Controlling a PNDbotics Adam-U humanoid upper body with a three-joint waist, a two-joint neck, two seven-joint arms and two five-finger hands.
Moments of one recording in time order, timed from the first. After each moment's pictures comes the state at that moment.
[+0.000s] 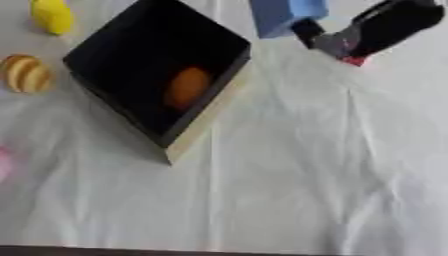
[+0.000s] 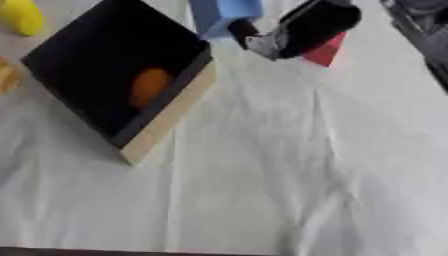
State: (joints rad) left arm -0.28 0.46 0.01 -1.99 0.01 -0.14 0.34; right arm -1.10 -0.75 0.46 -1.77 0.26 0.04 0.60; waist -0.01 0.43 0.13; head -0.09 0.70
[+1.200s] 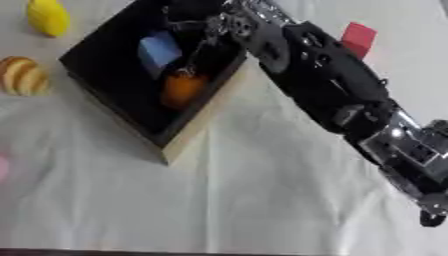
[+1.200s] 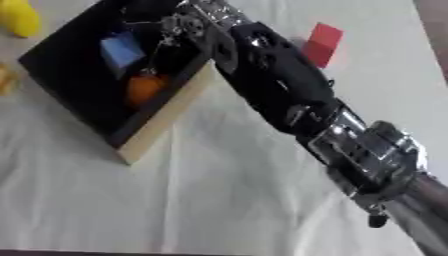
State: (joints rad) left arm -0.38 0.44 -0.02 -1.99 0.01 -0.17 0.32; right arm -1.27 -0.29 0.46 -0.96 0.79 -0.44 0.51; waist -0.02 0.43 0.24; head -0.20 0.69
